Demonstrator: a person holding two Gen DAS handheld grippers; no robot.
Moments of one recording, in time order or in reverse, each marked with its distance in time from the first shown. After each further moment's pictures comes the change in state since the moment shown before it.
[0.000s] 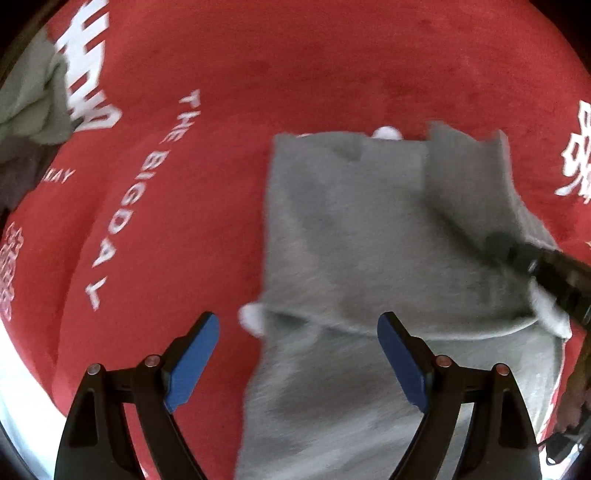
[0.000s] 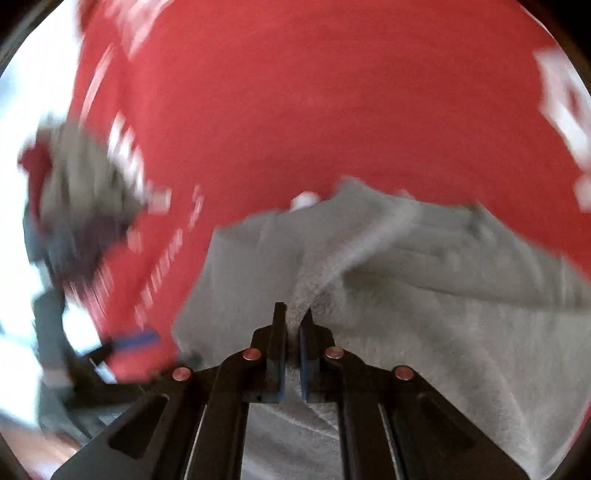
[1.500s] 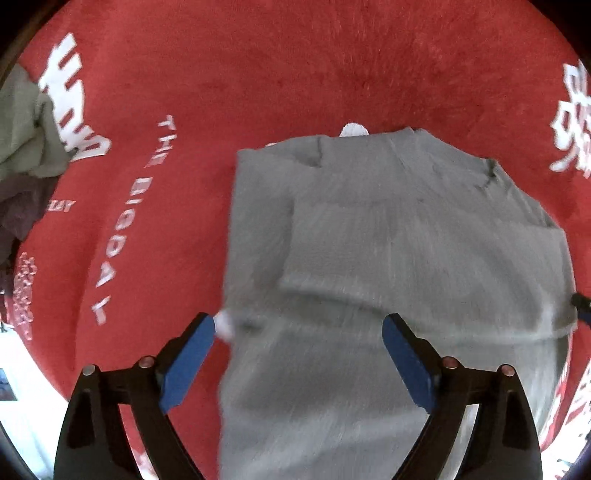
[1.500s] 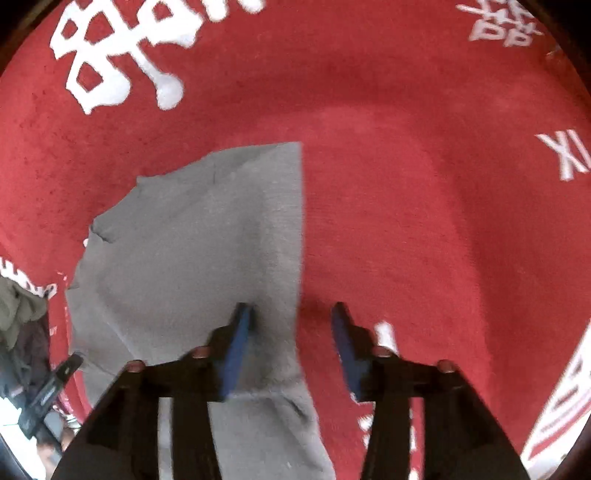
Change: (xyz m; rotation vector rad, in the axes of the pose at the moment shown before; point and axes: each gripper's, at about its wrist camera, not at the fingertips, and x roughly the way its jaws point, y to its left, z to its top) left arm -0.016 -0.052 0.018 0.113 0.012 0.060; right arm -0.137 -0.219 -0.132 0.714 0.051 -0.289
